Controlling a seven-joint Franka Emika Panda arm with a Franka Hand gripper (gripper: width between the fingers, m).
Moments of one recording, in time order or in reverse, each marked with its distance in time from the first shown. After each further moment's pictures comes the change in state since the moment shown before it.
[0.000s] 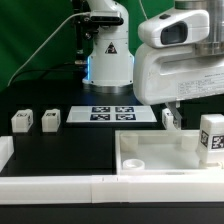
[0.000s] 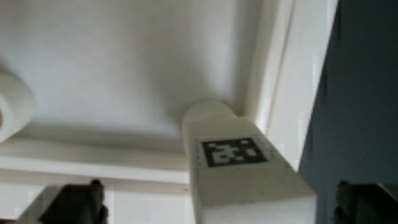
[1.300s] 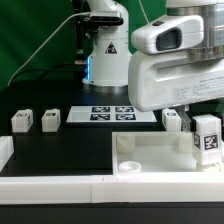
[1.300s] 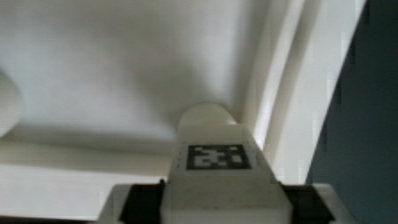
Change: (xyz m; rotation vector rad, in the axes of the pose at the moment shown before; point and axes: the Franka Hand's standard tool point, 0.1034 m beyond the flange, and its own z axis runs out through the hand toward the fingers) arm 0.003 0.005 0.003 0.017 0.035 0.026
